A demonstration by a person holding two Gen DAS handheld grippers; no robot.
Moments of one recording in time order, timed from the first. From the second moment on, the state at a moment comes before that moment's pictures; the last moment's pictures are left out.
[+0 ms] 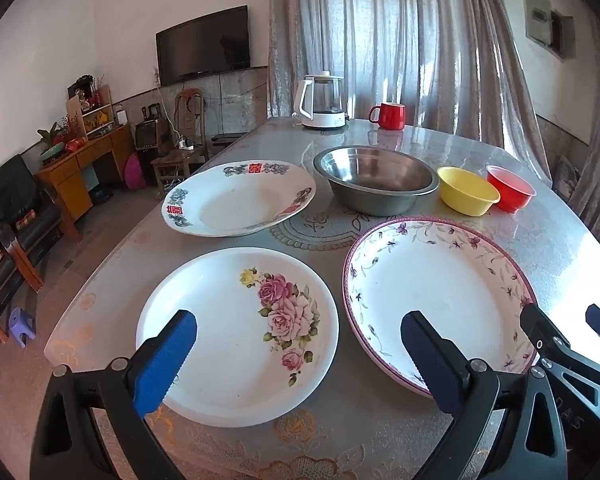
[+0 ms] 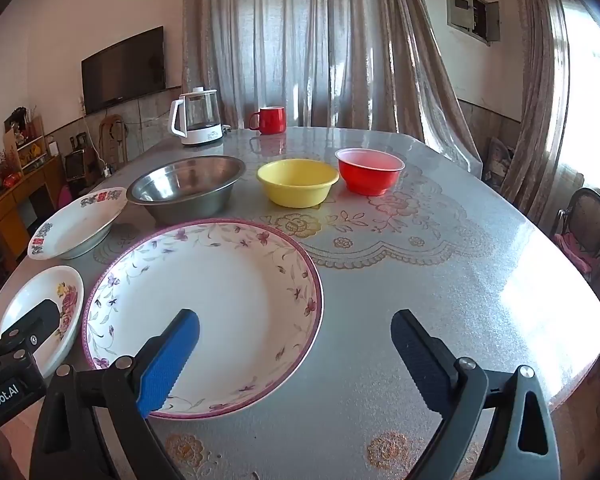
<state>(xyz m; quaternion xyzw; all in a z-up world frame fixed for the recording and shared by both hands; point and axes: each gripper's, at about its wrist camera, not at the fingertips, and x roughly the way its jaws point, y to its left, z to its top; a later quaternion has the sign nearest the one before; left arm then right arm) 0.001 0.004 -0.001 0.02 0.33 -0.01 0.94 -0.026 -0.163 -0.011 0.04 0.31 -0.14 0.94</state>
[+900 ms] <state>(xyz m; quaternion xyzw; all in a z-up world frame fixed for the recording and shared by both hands) 0.002 -0.001 -0.007 0.02 0.35 -0.02 0.94 -0.023 -0.166 -0.013 0.04 0.31 -0.13 0.94</state>
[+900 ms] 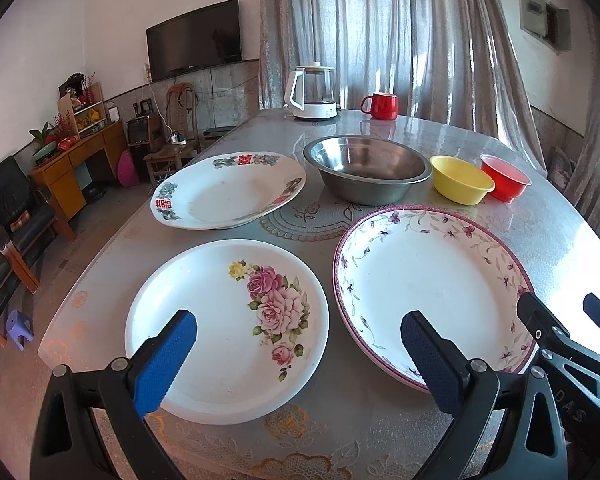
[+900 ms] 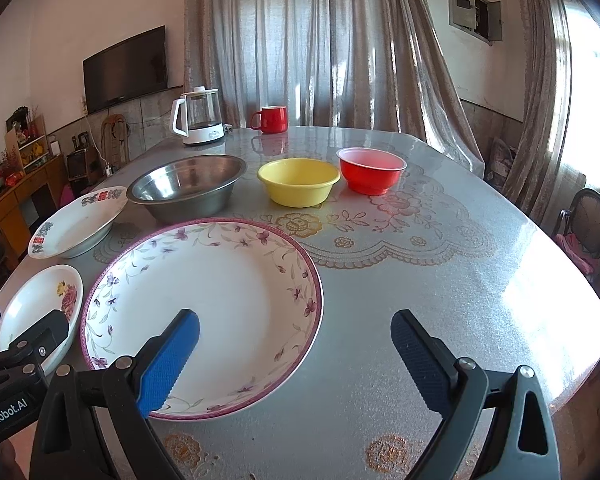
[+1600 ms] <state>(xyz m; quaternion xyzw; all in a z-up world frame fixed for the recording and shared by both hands) 0.006 0.000 -0.009 0.02 0.36 -0.03 0.93 -0.021 -0.164 -0.015 0.04 0.31 -0.12 0.94</state>
